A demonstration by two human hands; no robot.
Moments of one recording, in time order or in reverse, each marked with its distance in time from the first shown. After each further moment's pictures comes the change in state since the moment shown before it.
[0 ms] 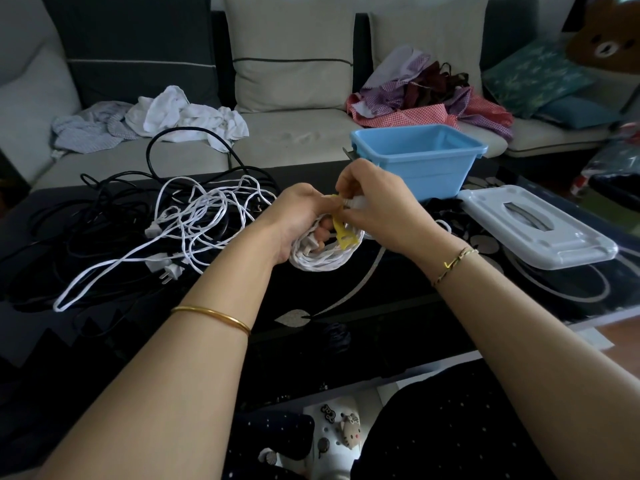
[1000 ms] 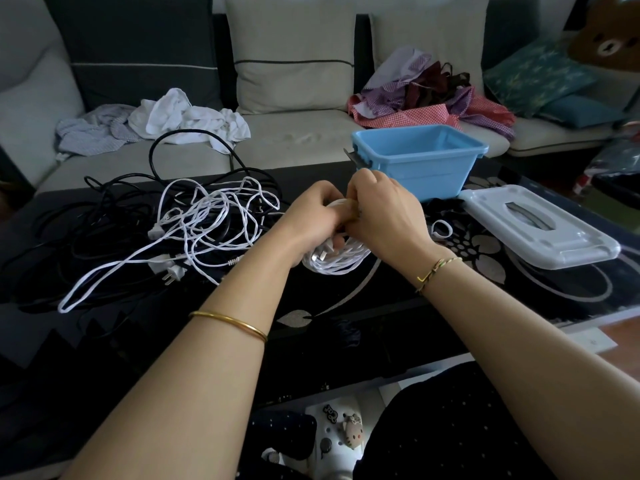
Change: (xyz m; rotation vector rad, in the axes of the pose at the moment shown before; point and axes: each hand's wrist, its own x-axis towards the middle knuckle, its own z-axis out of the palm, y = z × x) left_hand 0.004 -0.007 0.012 0.301 0.091 0.141; right_hand -0.005 0.001 0.011 -0.359 0.083 0.067
